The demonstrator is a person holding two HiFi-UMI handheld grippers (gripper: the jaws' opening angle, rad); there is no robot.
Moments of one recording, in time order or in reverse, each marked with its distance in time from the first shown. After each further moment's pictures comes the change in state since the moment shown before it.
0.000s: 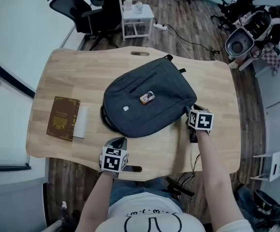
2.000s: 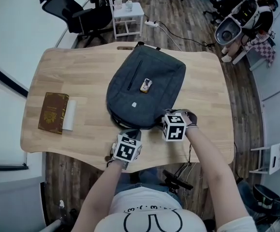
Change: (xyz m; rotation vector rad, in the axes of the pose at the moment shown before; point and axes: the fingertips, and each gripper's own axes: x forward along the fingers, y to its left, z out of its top) left arm 0.051 -0.125 0.018 0.144 0.023 -0.143; right arm -0.049 0.128 -0.117 -1.399 0.243 0.634
